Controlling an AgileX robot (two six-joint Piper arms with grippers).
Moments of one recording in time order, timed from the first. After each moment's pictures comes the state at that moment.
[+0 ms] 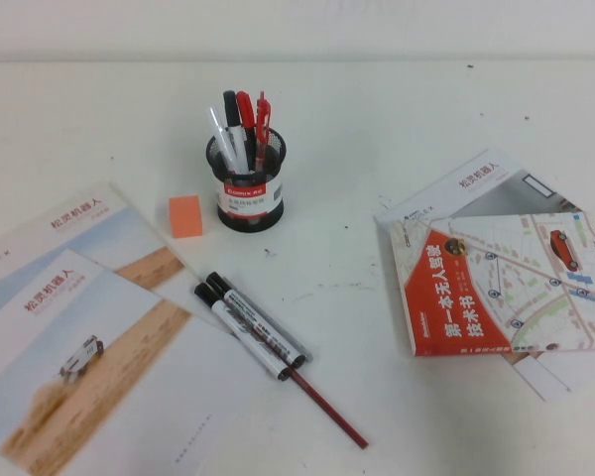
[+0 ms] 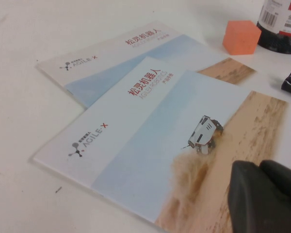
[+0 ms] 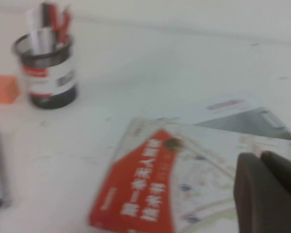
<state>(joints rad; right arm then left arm) 0.34 0.60 -0.29 -0.38 0.02 0.39 -0.14 -0.01 0.01 0.00 0.39 -0.03</state>
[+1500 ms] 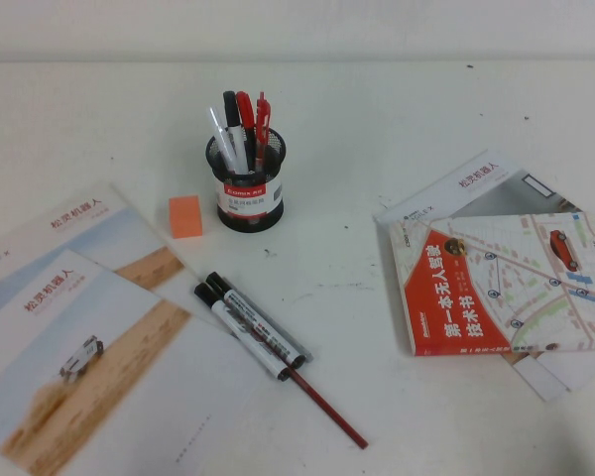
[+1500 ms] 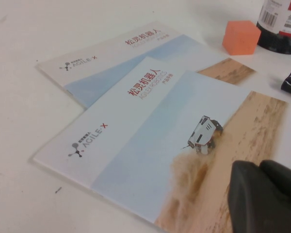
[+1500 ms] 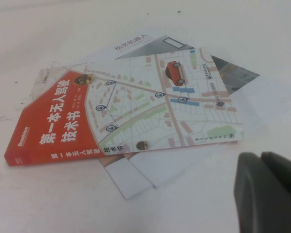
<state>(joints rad) 0.02 -0.01 0.03 0.09 0.34 0.04 -0.14 -0.01 0.01 0.00 0.39 -0.03</state>
